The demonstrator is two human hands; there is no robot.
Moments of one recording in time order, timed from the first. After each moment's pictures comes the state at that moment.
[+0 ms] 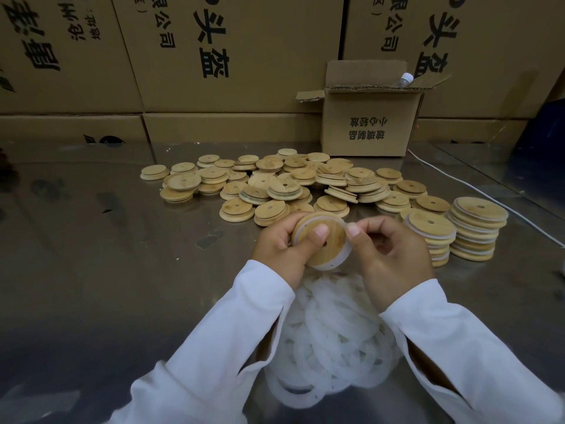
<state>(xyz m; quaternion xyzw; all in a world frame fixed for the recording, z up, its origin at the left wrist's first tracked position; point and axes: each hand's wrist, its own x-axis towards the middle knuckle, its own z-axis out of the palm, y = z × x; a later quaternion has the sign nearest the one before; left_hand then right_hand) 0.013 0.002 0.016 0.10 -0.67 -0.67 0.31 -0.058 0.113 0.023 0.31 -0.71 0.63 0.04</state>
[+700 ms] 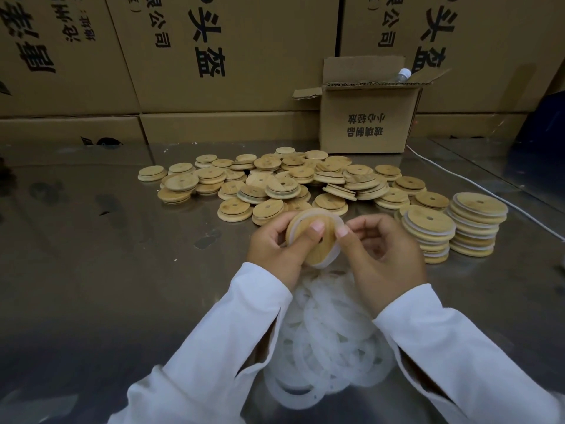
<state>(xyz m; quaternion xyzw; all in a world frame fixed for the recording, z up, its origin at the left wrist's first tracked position) 0.011 0.003 0.011 0.13 -0.65 -0.66 0.35 -0.055 0.110 0.015 0.31 -0.69 0.65 0.05</state>
